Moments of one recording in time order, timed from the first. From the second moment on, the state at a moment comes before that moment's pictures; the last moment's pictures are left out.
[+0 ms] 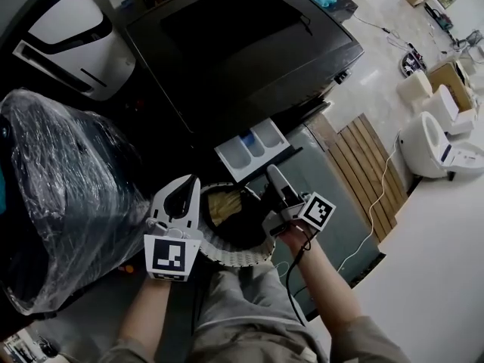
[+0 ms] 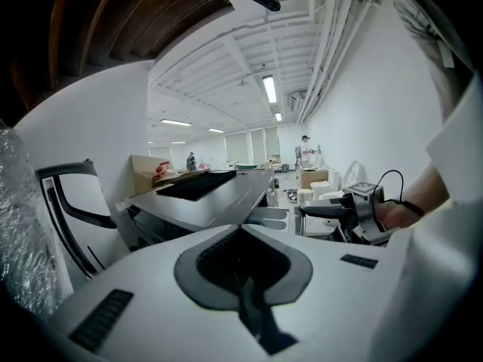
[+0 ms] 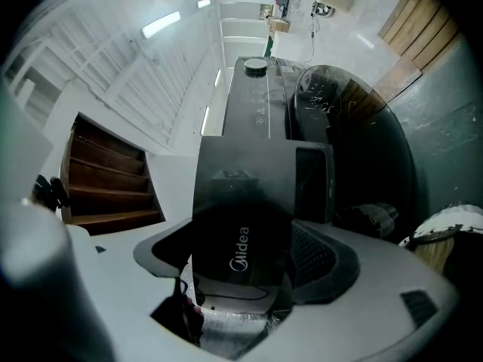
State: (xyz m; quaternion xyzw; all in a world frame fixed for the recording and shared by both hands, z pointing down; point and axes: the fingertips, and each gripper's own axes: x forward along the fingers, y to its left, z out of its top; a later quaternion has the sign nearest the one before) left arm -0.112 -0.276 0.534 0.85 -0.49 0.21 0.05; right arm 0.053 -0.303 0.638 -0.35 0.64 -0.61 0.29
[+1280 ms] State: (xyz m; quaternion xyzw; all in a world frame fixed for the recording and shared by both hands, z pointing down) left arm -0.095 -0.251 0.452 0.86 -0.47 0.18 0.04; right arm 0.106 -0.250 0.508 -0.51 0.79 -0.34 0.04
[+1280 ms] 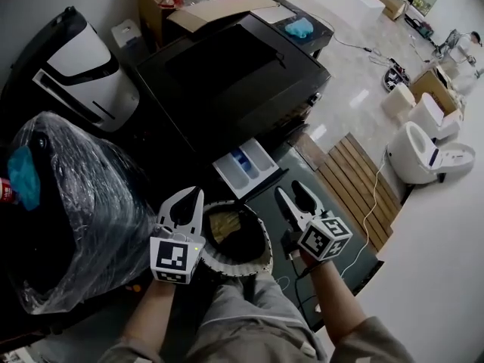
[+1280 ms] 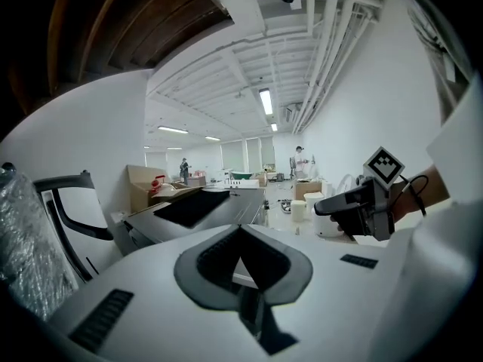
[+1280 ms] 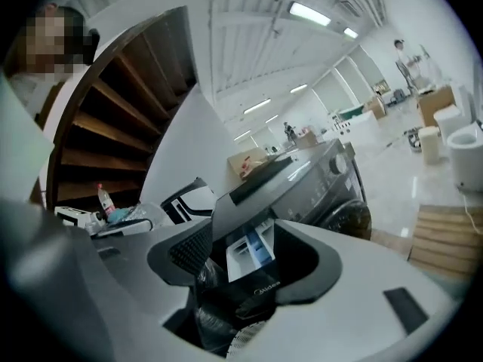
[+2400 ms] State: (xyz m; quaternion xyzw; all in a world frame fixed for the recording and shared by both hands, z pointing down) left arm -0.067 -0.170 0.242 0.88 -0.46 0.08 -0.08; right arm 0.077 -0.149 0.202 -0.46 0.88 0.03 0.05
